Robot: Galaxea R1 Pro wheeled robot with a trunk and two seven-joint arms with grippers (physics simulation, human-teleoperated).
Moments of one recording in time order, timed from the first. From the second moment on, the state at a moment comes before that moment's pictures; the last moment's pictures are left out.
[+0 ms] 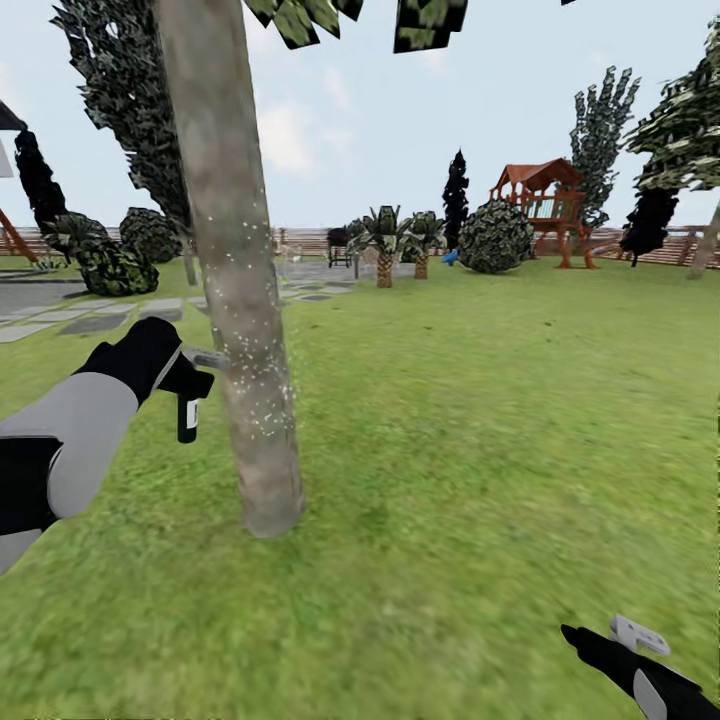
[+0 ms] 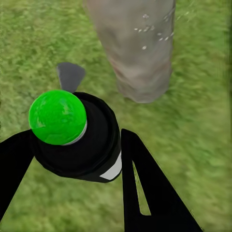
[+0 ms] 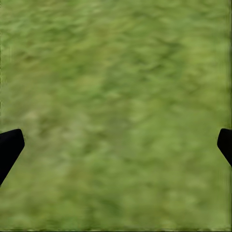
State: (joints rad) left arm -1.47 0.17 -0.06 -0.30 -0.45 0.98 -0.40; right arm -0.52 -0.27 -0.68 -0.27 0.17 0.10 0.25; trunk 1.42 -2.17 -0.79
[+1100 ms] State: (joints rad) left arm -1.47 0.17 -0.06 -0.30 -0.45 0.98 -0.40; right arm -0.52 -0.27 -0.68 -0.27 0.17 0.10 0.25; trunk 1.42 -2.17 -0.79
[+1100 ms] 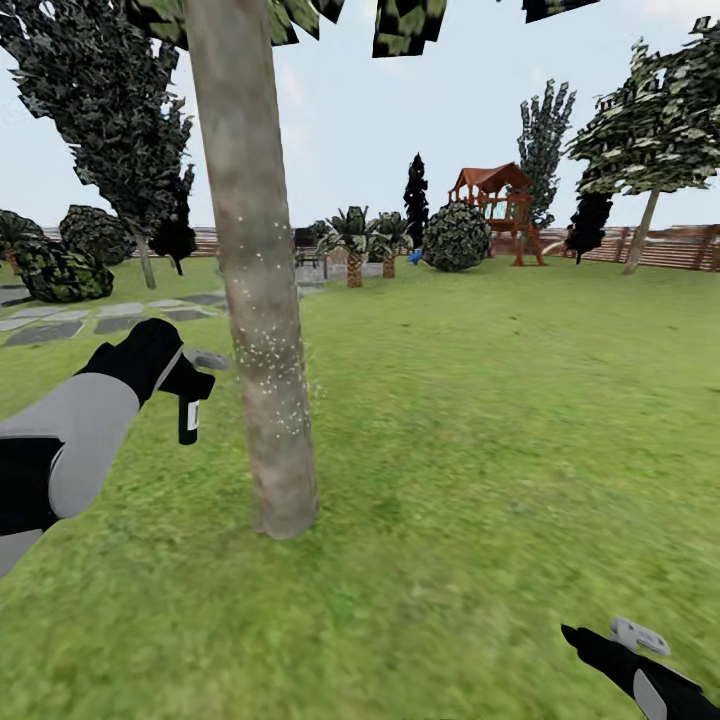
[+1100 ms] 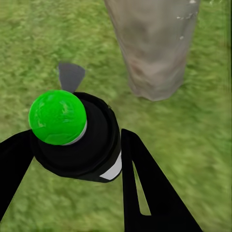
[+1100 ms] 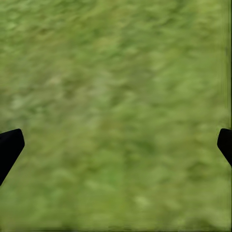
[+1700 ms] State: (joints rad) left arm -1.47 0.17 -0.06 -0.30 -0.45 0.98 -0.40; right arm -0.52 -0.27 -0.68 -0.27 0.17 0.10 0.25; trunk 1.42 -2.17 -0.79
